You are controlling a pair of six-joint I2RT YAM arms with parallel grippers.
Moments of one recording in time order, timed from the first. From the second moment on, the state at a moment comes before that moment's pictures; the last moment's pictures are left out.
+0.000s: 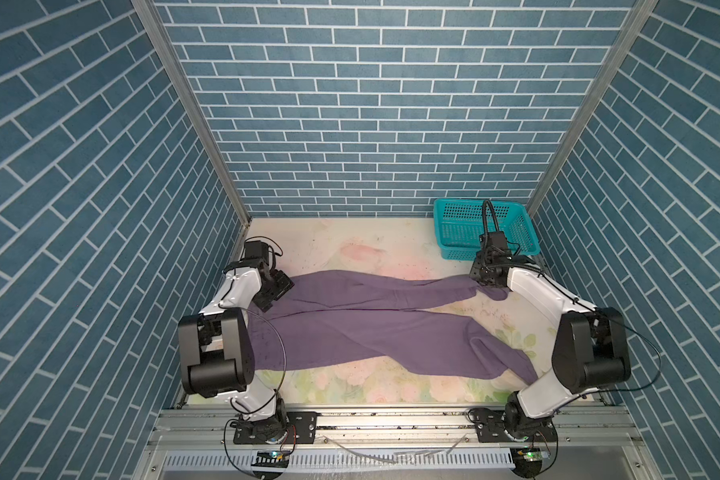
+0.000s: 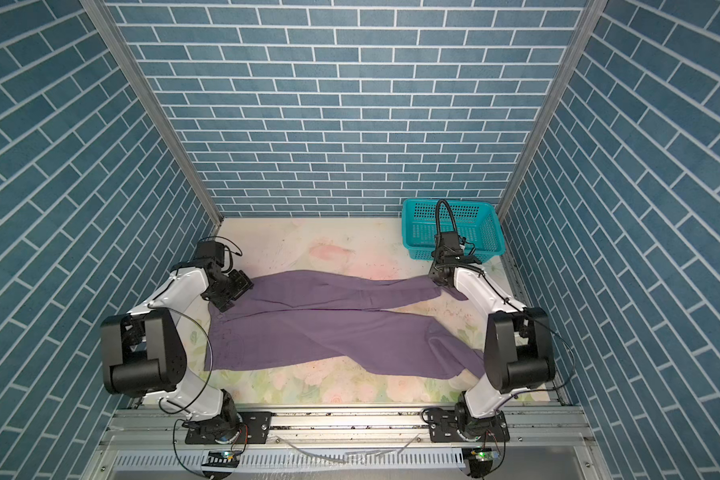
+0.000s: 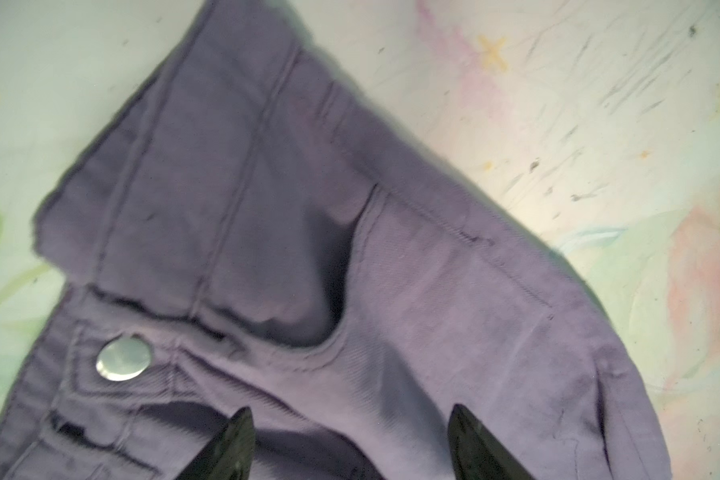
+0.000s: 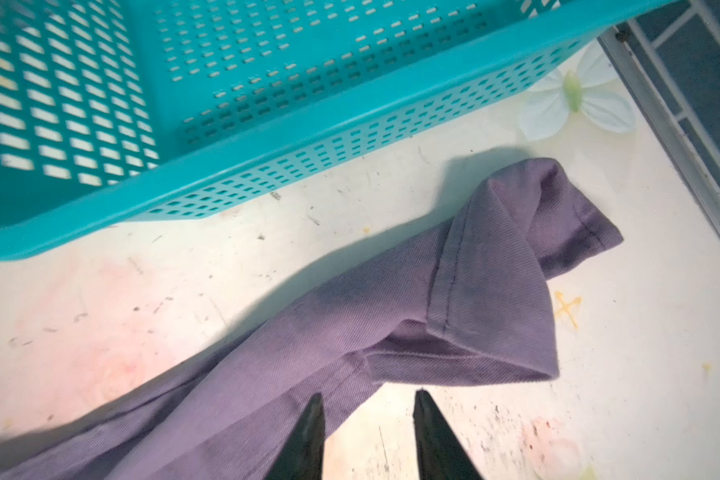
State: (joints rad) left arm 0.13 1.65 1.16 -0.74 0.09 -0.67; right arm 0.22 1.57 1.13 -0.55 0.22 0.48
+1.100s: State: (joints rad) left arm 0.03 2.10 1.55 -0.88 -0.04 -0.64; right arm 0.30 1.92 1.27 -0.41 0.07 0.42
